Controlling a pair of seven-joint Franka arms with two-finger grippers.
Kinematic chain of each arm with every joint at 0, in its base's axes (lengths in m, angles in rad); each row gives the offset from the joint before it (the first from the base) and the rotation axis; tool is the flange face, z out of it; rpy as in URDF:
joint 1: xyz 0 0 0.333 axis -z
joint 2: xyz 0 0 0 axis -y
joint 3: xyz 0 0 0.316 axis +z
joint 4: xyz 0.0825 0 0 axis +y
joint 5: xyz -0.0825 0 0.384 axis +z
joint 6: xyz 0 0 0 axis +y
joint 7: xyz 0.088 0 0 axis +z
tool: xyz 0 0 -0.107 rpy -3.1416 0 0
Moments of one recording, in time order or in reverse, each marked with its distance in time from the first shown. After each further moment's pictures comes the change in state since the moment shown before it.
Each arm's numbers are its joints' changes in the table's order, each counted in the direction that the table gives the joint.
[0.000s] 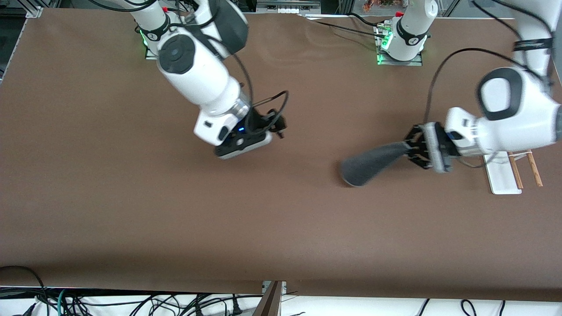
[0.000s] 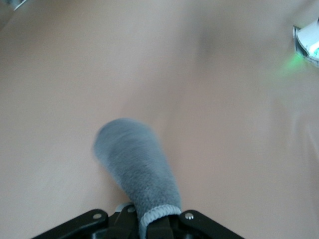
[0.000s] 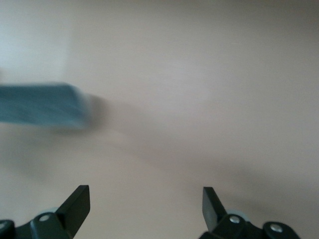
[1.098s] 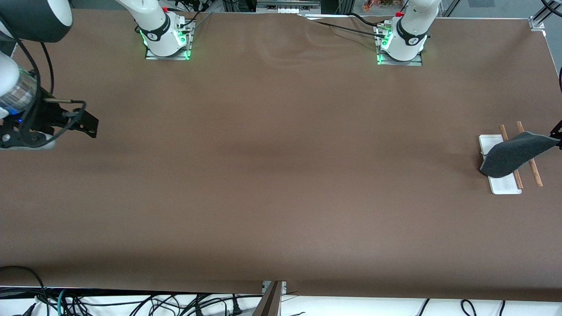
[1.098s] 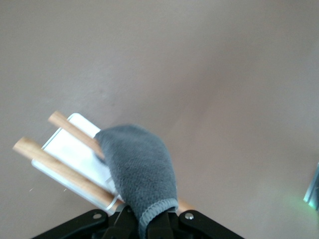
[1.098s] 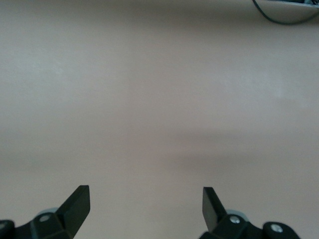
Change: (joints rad) left arm -0.565 -0.283 0.029 -0.358 0.366 0.197 -0.137; right arm 0.375 0.302 -0.125 0.120 -0.280 0.382 0.244
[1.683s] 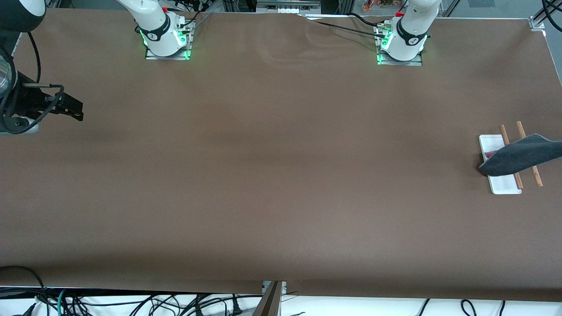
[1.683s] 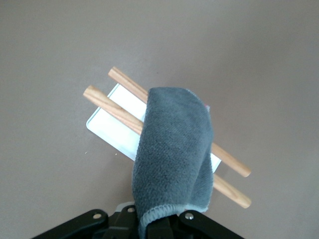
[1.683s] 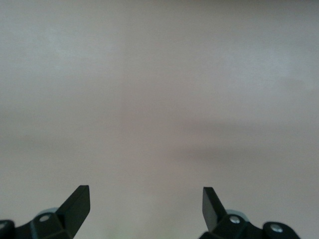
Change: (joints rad) left arm -0.007 -0.120 0.063 -0.135 0.022 -0.073 -0.099; right arm 0.080 0.054 0.039 0.060 0.051 0.060 0.074
